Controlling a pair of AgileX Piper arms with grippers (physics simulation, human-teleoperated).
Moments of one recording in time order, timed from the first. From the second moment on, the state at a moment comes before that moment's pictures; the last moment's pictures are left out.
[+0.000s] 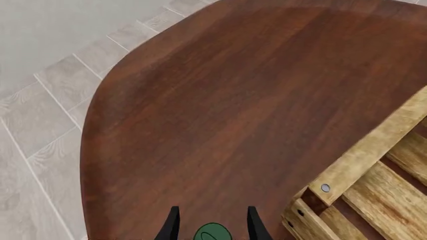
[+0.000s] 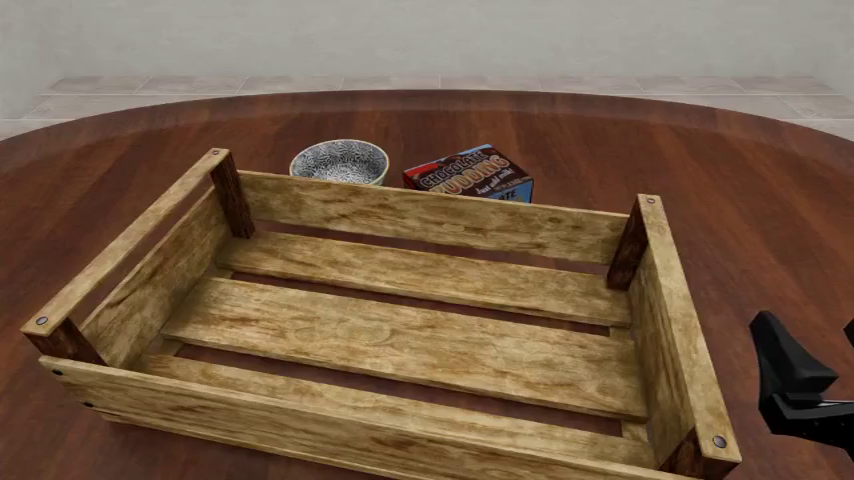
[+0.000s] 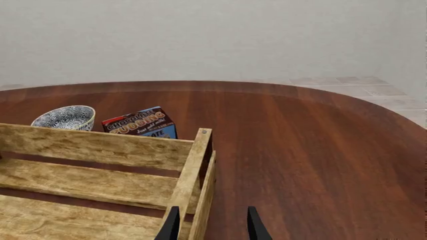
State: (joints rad) left arm 0.79 0.37 -0.17 0.29 0.07; right arm -0.02 0.21 0.00 -0.10 0.01
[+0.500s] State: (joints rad) left arm 0.79 0.38 -0.11 0.27 0.08; right arm -0.02 0.21 0.00 -0.11 0.01
